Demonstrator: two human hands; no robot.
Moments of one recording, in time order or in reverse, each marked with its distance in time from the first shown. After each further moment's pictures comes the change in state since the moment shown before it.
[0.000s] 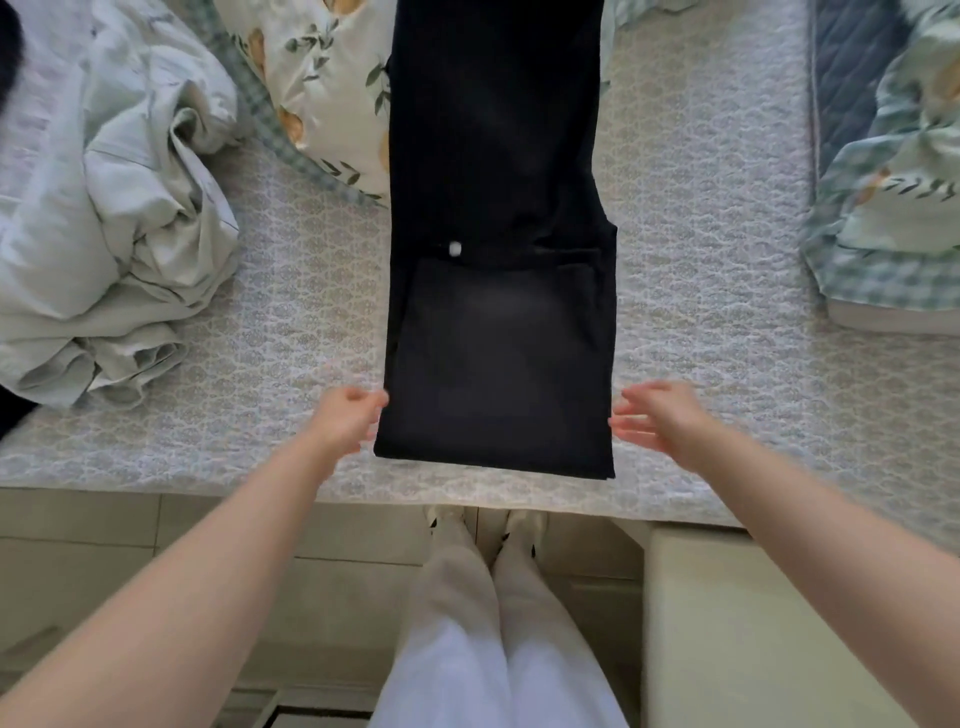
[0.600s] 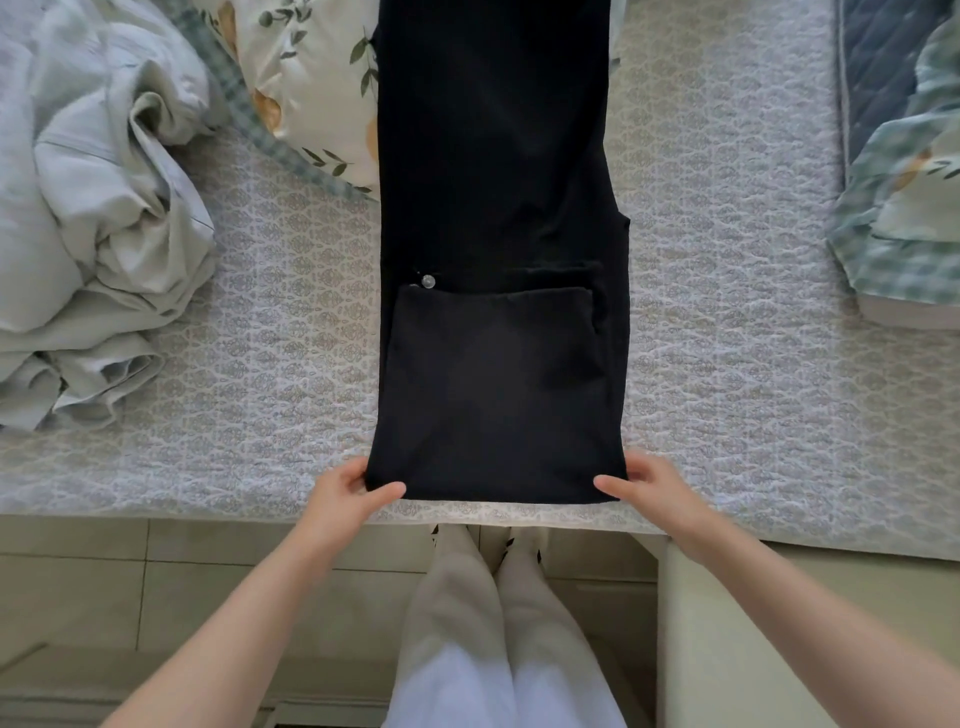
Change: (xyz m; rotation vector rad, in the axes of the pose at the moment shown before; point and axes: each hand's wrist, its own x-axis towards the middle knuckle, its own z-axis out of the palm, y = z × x) left_hand -0.001 -0.082 0.016 -0.098 -0.094 0.176; right_hand -0.006 0.075 0.015 -0.357 -0.205 -0.257
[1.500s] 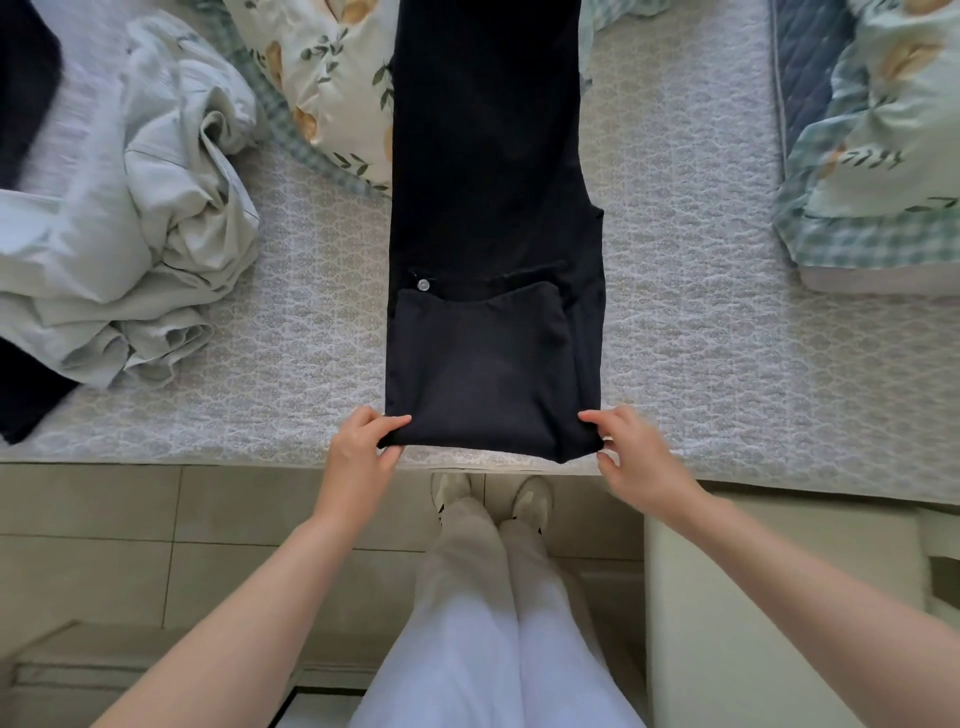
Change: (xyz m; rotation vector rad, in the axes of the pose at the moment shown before) left_hand -0.068 0.006 0.010 0.580 0.335 0.646; right_hand -0.062 0.019 0.010 -0.608 0.180 -0.528
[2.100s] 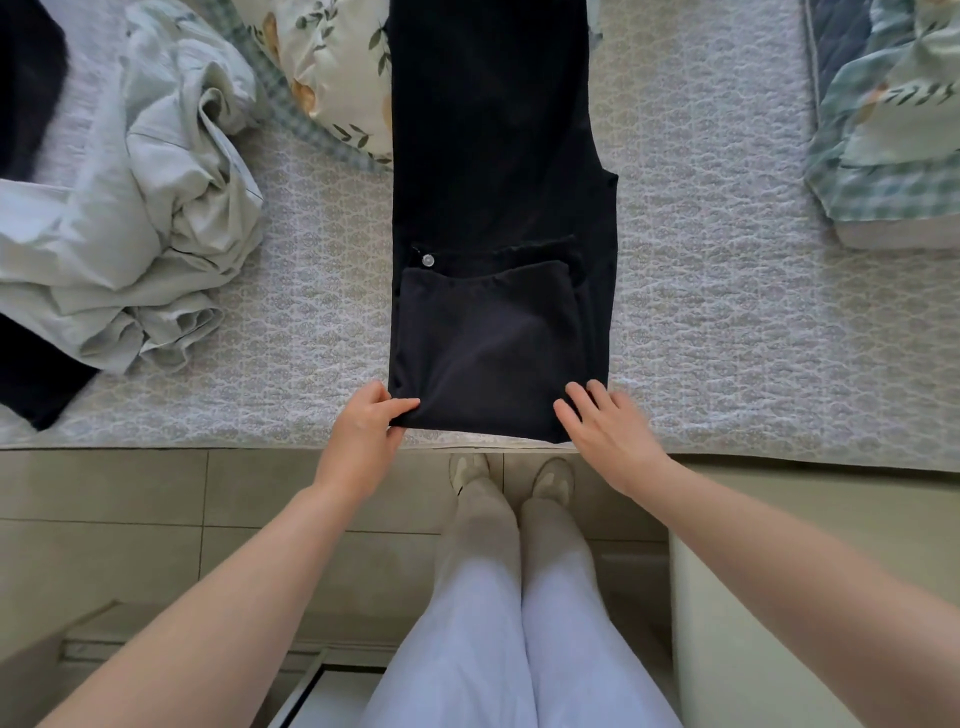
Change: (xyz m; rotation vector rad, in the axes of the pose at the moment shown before) left_hand 0.004 -0.008 -0.004 0.167 -0.132 0.063; right_hand 0.027 -0.006 0.047 -0.938 -0.121 -0.231
